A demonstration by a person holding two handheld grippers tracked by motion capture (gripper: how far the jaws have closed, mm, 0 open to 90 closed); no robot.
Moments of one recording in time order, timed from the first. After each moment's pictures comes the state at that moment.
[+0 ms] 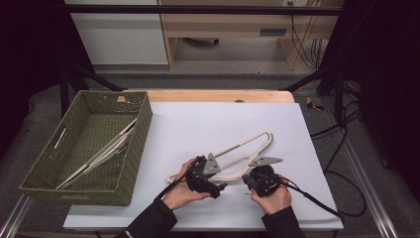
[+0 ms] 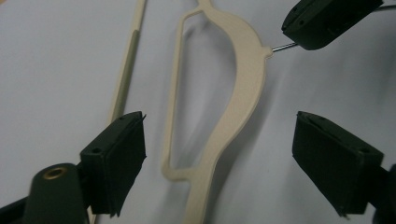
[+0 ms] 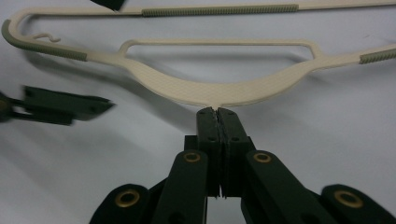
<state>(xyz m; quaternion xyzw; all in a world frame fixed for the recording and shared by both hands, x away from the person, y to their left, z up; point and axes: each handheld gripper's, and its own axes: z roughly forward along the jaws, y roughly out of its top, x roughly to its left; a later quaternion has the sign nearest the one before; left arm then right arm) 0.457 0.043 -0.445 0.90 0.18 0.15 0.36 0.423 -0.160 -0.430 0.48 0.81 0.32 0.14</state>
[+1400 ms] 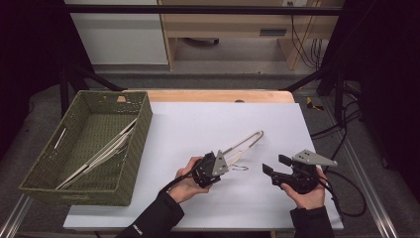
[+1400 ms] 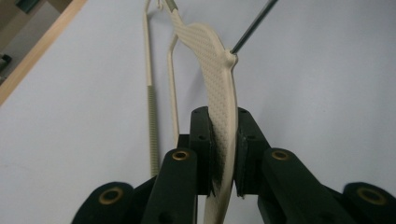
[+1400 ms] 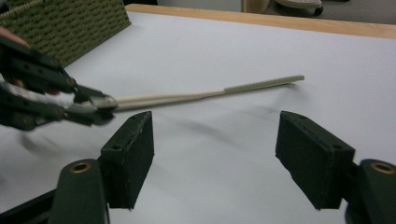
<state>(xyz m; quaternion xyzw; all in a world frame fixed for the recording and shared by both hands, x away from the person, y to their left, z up) 0.458 0.039 -0.422 0.91 0.13 0.22 0.34 0.414 -0.243 -0.402 0.46 0.73 0.47 0.20</state>
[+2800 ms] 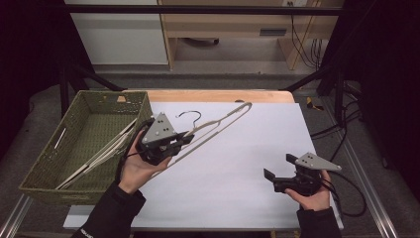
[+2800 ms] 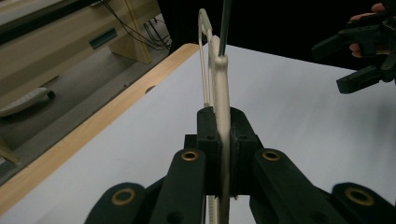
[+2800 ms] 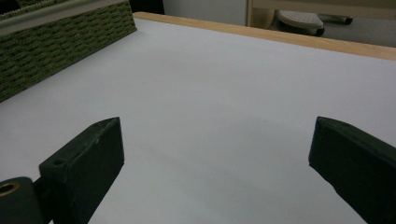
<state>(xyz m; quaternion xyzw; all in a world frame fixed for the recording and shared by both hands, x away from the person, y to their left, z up) 0.440 0.143 -0.278 0.83 0.21 0.23 0.46 0.410 -0.251 -0.407 0.42 0.73 0.49 0.22</state>
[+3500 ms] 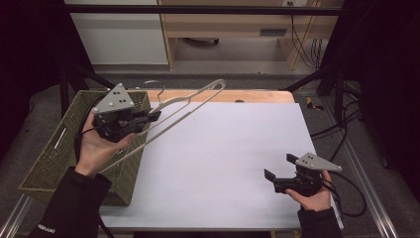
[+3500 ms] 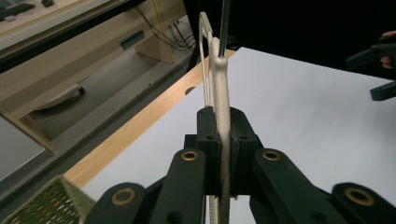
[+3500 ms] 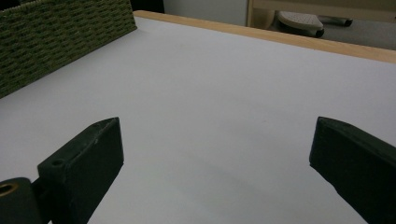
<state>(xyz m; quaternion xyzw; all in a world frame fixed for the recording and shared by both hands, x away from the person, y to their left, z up) 0.455 0.216 -0.224 0.82 0.24 0.26 0.45 0.408 -0.250 -0.405 0.43 0.72 0.50 0.22</state>
